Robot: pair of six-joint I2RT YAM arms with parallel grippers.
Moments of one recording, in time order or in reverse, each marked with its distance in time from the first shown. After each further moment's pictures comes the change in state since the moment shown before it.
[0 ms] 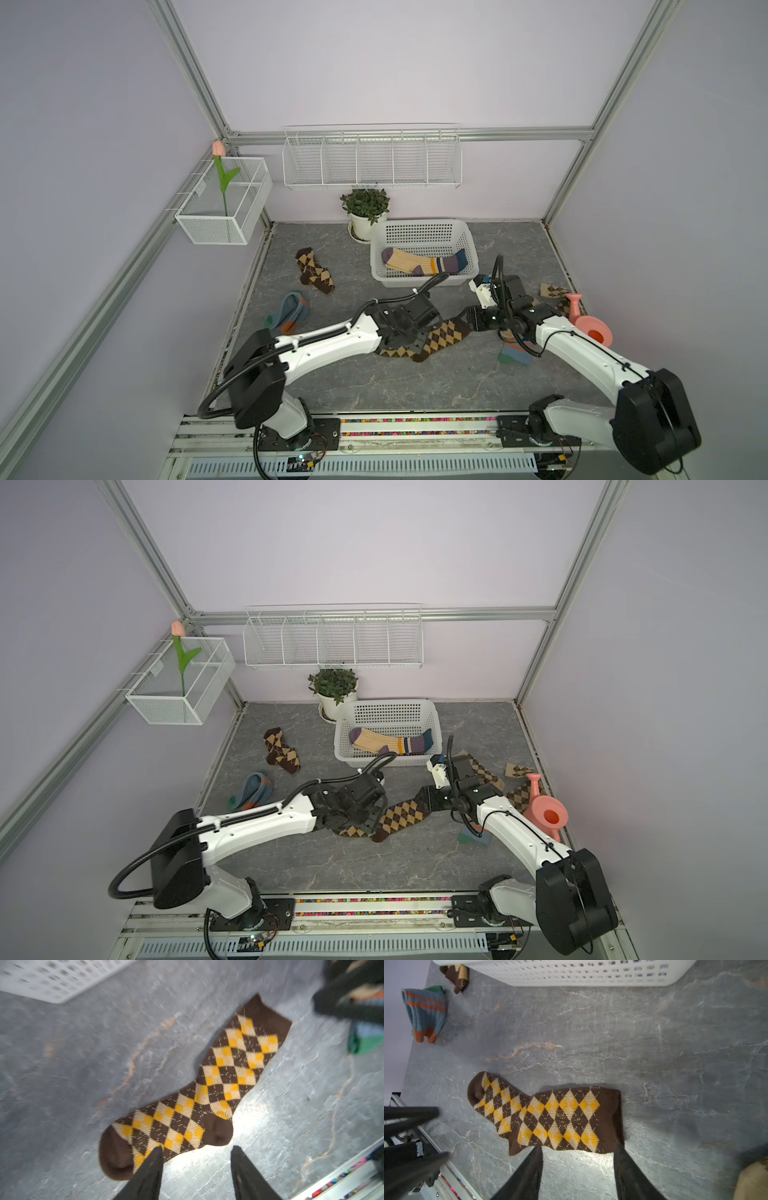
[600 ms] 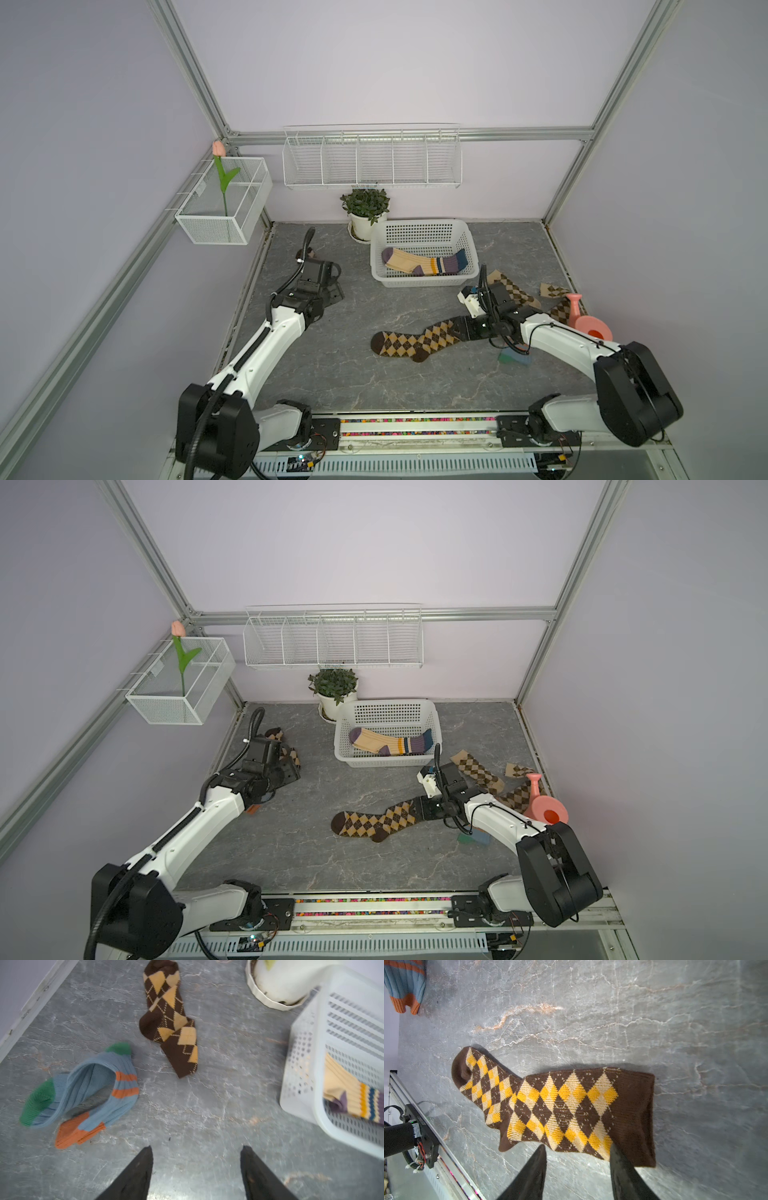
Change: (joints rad) left arm 0.773 -0.155 -0.135 0.122 -0.019 -0.103; right arm 0.053 0.119 -0.054 0.084 -0.065 0.013
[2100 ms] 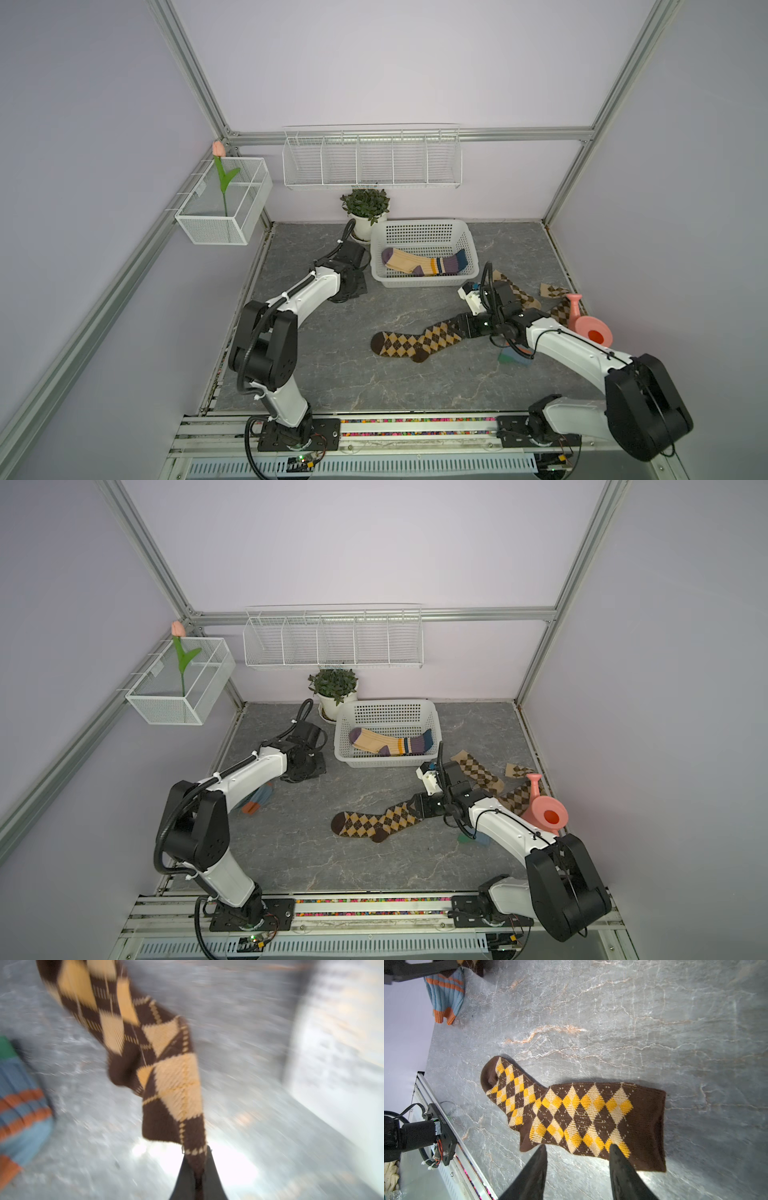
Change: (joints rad) left arm -0.193 0.336 0.240 -0.133 0.089 0.052; right arm 0.001 -0.079 -0.006 0.036 -0.034 0.004
